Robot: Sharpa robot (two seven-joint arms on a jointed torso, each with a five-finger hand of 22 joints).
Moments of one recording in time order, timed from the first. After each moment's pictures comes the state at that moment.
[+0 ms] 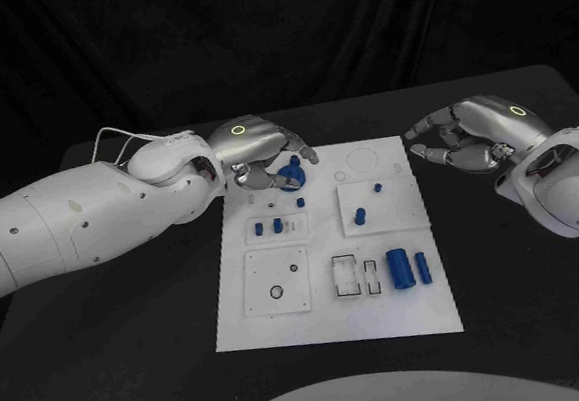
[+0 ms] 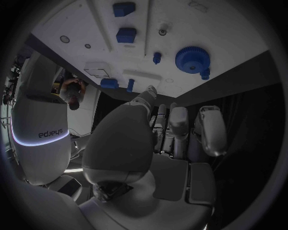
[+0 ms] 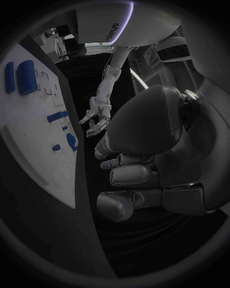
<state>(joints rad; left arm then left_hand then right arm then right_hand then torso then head) 1.37 -0.70 -0.22 1.34 -1.63 -0.40 0.36 1.44 -0.11 0.19 0.17 0.06 0.79 -0.02 0.07 0.31 0.77 0.02 0.24 0.25 1.31 -0.05 1.21 0.99 0.08 1.40 0.07 1.28 1.31 1.33 -1.06 -0.25 1.66 -1.47 -0.65 0.00 1.45 0.00 0.14 0.26 0.46 0.86 0.09 0.21 0.07 1.43 -0.01 1.42 1.38 1.47 -0.07 1.22 1.21 0.10 1.42 0.04 0.96 1.31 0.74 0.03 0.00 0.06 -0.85</state>
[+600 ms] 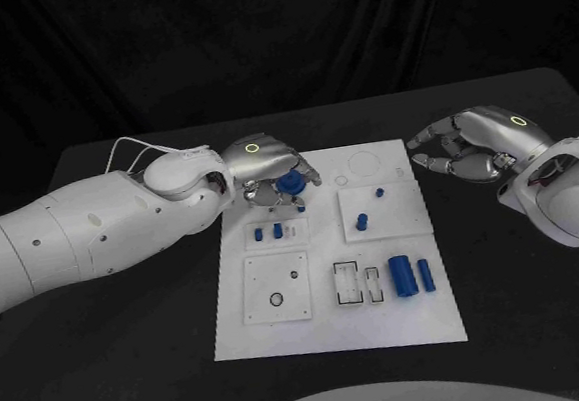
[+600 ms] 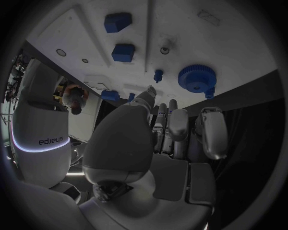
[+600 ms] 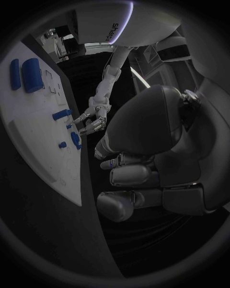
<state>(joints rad) 1.35 -0.67 -0.22 1.32 -1.70 -0.35 0.34 1.43 -0.10 0.17 0.17 0.06 0.84 -0.01 0.07 0.27 0.86 0.03 0.30 0.26 1.34 -0.04 1.26 1.04 0.07 1.41 0.08 1.30 1.31 1.33 -1.06 -0.25 1.66 -1.47 -0.64 0.00 1.45 0.00 0.14 0.26 0.46 0.86 0.09 0.21 0.07 1.43 -0.01 1.42 1.38 1.47 -0.07 1.22 1.21 0.10 1.42 0.04 0.96 1.31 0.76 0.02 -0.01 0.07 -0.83</state>
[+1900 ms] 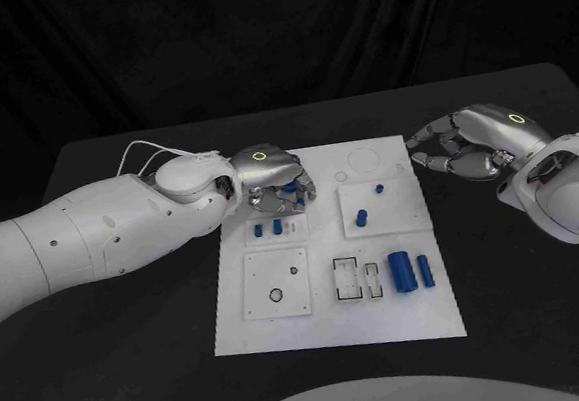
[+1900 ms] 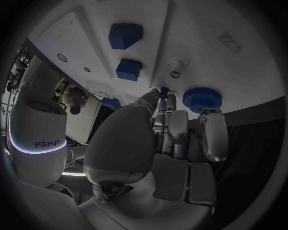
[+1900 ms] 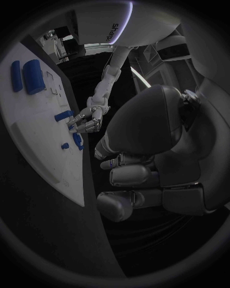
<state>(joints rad) 1.32 -0.64 -0.22 1.29 -1.71 -0.27 0.32 1.46 -0.08 0.22 0.14 0.15 0.95 0.03 0.10 0.26 1.00 0.00 0.36 0.32 1.35 -0.05 1.29 1.04 0.07 1.42 0.07 1.32 1.31 1.33 -1.06 -0.25 1.66 -1.47 -0.62 0.00 1.45 0.00 0.14 0.26 0.47 0.86 0.09 0.21 0.07 1.43 -0.01 1.41 1.38 1.47 -0.07 1.21 1.20 0.10 1.42 0.04 0.95 1.31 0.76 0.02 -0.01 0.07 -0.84</state>
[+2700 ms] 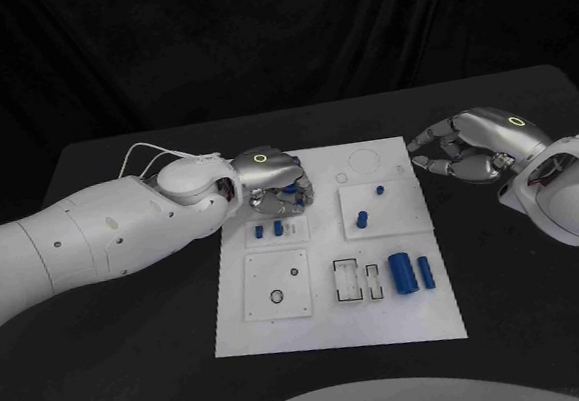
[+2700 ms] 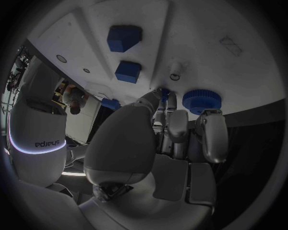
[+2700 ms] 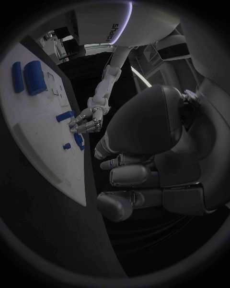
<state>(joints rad) 1.32 -0.64 -0.21 1.28 -1.70 -0.27 0.32 1.49 -0.07 0.26 0.11 0.14 1.01 0.05 0.14 0.28 1.05 0.00 0.37 0.34 1.35 -0.06 1.27 1.01 0.07 1.43 0.07 1.33 1.31 1.33 -1.05 -0.25 1.66 -1.47 -0.61 0.00 1.45 0.00 0.14 0.26 0.47 0.86 0.09 0.21 0.07 1.43 0.00 1.41 1.38 1.47 -0.07 1.21 1.20 0.10 1.42 0.04 0.95 1.31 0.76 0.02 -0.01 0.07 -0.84</state>
